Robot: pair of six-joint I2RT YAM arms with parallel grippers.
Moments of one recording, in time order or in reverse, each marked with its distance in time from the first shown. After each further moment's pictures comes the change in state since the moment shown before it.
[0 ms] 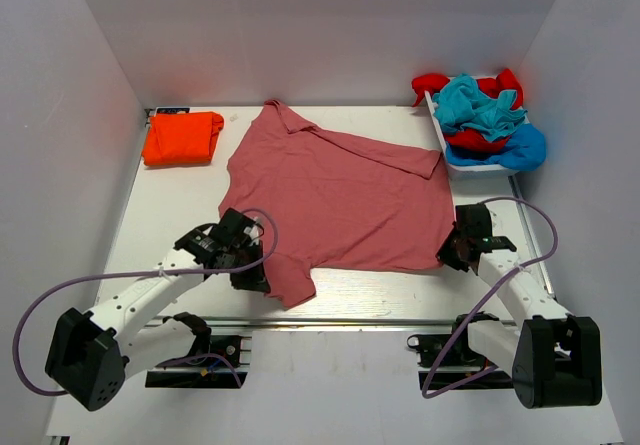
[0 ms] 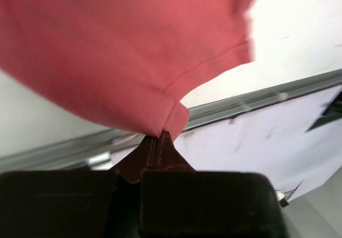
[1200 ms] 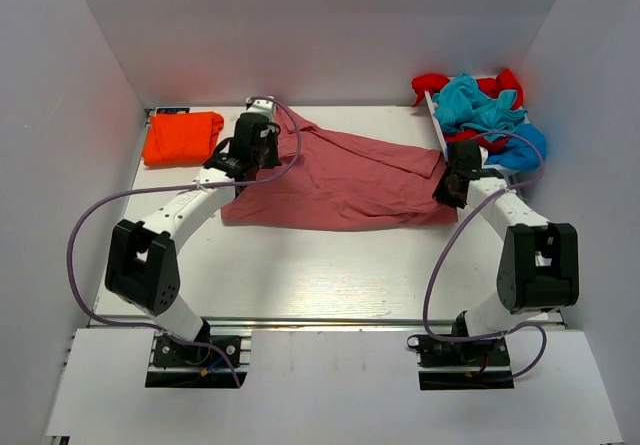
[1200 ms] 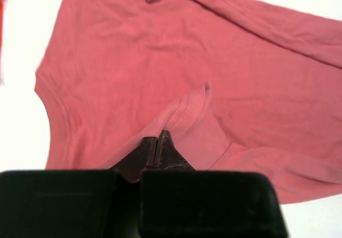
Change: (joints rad) left arm 0.138 0.556 0.605 0.596 -0.451 0.382; right arm 0.005 0.481 0.499 0.060 0.079 -0.123
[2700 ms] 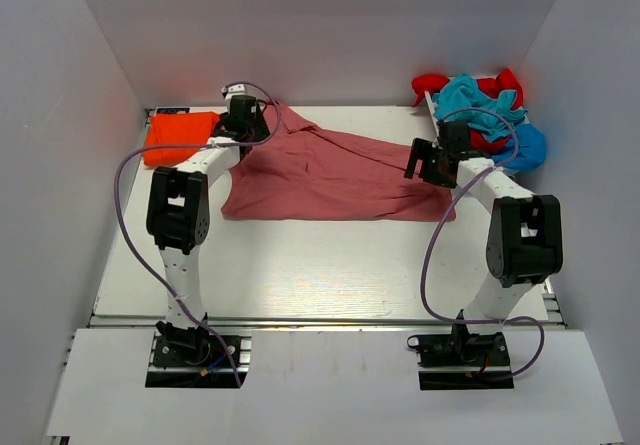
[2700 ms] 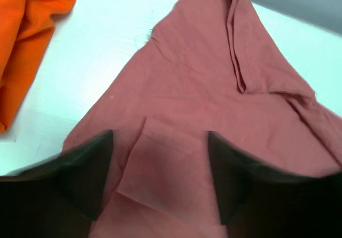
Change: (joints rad) left arm 0.198 0.515 0.357 0.124 -0.092 -0.128; right arm 0.021 0.216 0.222 0.095 -0.228 -0.195
